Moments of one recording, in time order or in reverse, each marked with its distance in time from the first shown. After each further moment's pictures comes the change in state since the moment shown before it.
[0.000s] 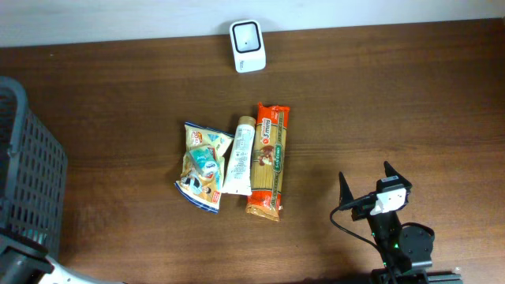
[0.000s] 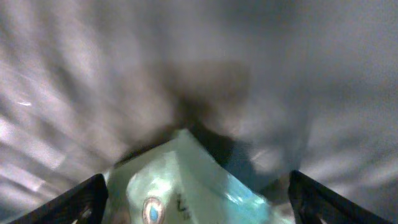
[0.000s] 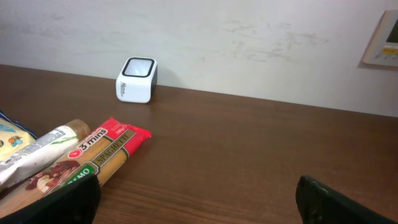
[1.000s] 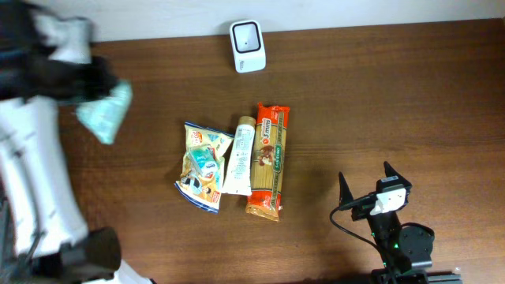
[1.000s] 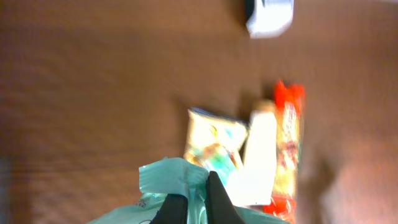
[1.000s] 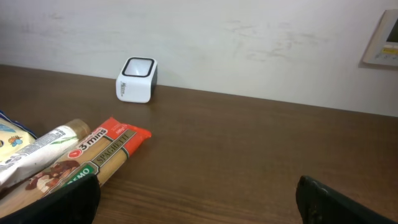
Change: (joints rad) left arm -0.860 -0.248 0.711 -0.372 0.429 -0.159; right arm 0.000 0.001 0.000 0.000 0.000 0.001
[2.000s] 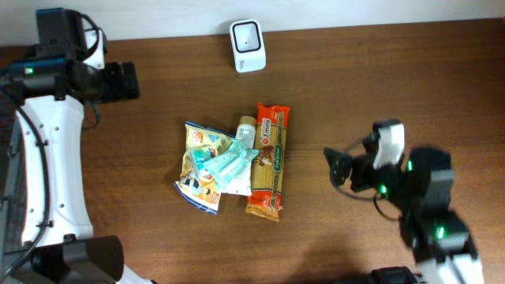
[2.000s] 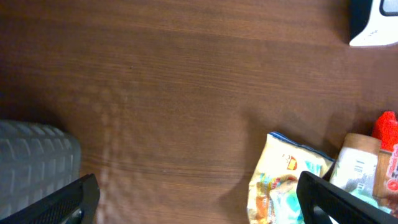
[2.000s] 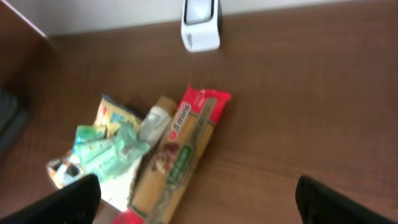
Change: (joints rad) left arm -0.055 -0.046 -0.256 0.245 -0.333 -0.044; right arm 0.000 0.824 0.758 -0.438 -0.280 0.210
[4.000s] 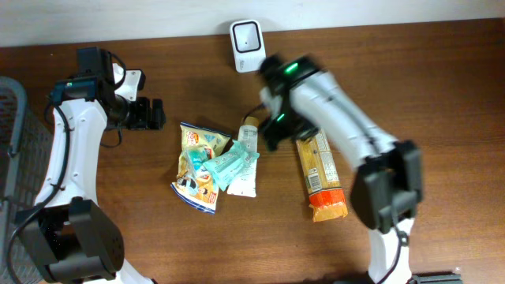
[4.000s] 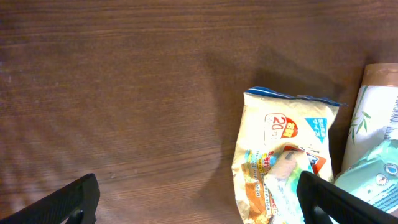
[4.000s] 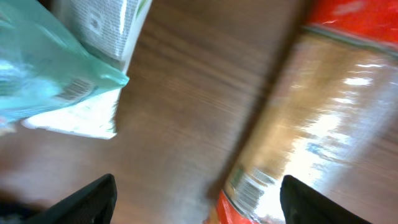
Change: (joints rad) left arm 0.002 0.054 -0.373 0.210 0.175 0.146; right arm 0.386 1.276 1.167 -0.957 0.274 -0.070
